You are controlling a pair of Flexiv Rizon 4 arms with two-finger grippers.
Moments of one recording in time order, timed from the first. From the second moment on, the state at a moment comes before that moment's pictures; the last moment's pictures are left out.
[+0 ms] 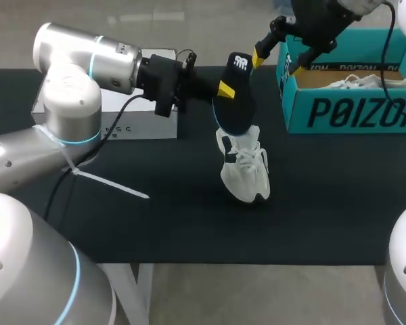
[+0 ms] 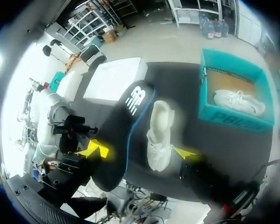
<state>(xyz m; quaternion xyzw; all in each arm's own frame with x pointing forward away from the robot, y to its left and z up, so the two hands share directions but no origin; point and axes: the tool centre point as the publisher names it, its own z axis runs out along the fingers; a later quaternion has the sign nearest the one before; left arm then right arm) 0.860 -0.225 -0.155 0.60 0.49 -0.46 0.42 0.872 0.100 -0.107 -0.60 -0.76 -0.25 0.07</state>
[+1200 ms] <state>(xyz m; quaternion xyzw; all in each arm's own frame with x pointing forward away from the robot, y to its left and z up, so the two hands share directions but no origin) 0.846 -0.221 -0.137 0.59 0.49 -0.45 0.46 0.873 0.133 -0.075 -0.67 -0.73 -0.14 -0.02</state>
